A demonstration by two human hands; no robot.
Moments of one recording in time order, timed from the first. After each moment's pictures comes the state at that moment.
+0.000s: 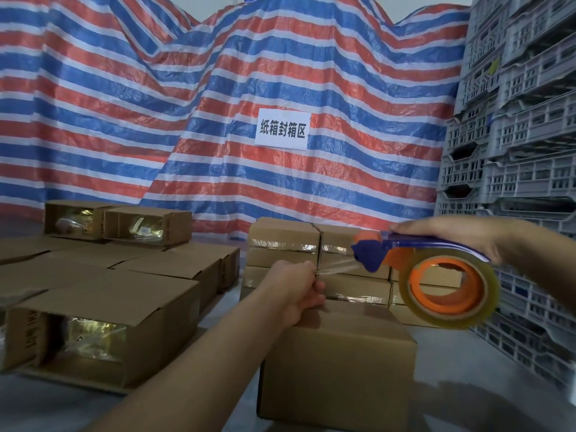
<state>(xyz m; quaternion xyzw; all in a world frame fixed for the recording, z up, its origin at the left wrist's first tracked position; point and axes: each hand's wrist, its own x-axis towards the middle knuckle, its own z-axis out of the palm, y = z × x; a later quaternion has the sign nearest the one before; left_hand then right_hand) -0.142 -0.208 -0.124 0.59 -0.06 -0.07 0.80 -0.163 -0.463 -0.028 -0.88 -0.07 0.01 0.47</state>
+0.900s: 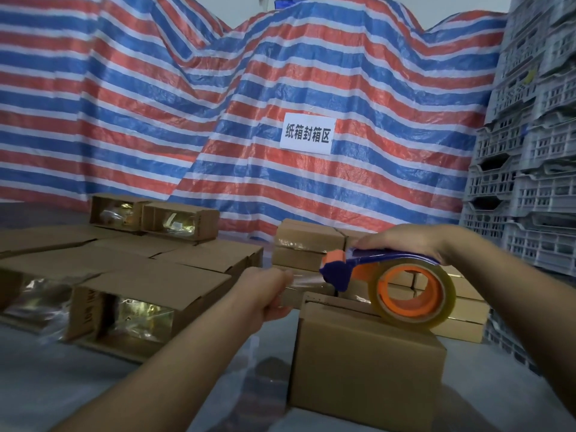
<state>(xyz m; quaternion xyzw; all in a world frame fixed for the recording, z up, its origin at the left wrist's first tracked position) -0.124 -0.128 -0.154 0.68 -0.04 -0.01 0.74 -0.143 -0.357 -0.024 -0.95 -0.07 0.09 0.27</state>
